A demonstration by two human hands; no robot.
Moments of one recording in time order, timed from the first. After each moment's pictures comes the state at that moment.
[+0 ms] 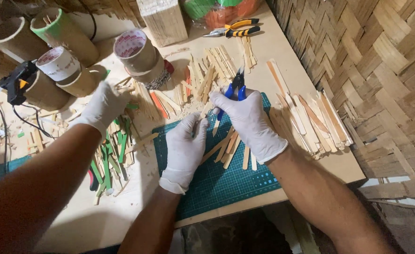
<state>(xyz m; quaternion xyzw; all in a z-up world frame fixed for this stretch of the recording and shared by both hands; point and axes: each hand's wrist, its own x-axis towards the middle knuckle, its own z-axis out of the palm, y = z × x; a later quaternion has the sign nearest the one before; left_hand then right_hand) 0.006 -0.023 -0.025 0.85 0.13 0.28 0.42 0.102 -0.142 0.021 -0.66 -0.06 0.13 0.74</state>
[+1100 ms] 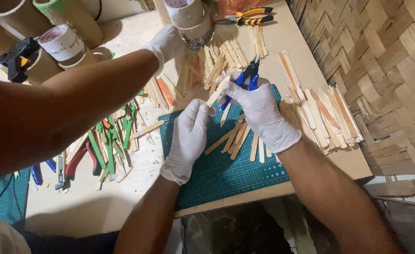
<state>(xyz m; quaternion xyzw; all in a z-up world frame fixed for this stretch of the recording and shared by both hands) -0.006 -0.018 0.007 0.79 0.13 0.17 0.58 0.101 -0.136 0.005 -0.61 -0.13 0.13 0.77</state>
